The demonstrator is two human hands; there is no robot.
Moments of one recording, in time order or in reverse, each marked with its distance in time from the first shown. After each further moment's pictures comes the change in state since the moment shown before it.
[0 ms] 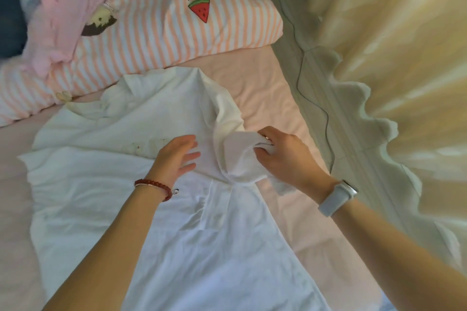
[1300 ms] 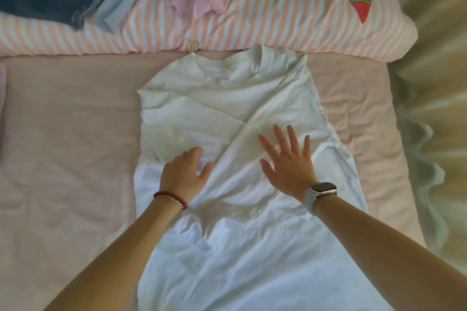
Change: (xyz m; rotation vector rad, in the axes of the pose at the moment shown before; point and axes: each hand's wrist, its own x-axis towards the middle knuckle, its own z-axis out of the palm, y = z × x) left_hand -0.017 -0.109 -0.242 0.897 0.258 0.303; right_hand 0.012 -0.128 0.207 -0.760 -0.290 -0.208
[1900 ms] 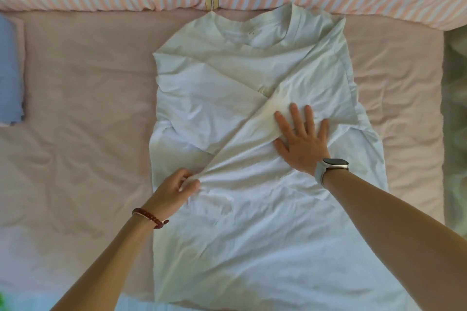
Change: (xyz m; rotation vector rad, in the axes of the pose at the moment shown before) left_hand -0.076 -0.054 0.002 -0.493 -0.279 -0.278; right_hand 0.023 0.012 0.040 -0.030 -0.143 -0.022
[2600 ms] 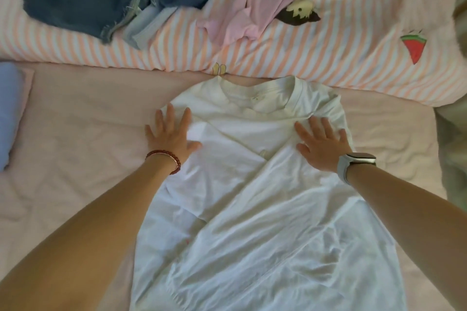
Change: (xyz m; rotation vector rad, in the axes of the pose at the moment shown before) left_hand 0.166 0.100 -0.075 0.866 0.349 0.004; right_hand 0.101 0.051 -0.091 -0.097 -0.130 0.063
